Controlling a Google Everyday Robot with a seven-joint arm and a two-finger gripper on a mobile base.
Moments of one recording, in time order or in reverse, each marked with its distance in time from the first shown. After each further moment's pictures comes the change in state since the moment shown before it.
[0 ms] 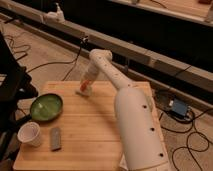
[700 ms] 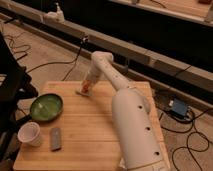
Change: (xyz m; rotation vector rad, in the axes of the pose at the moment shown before) arm 0.001 -0.011 0.007 0.042 0.028 -0.004
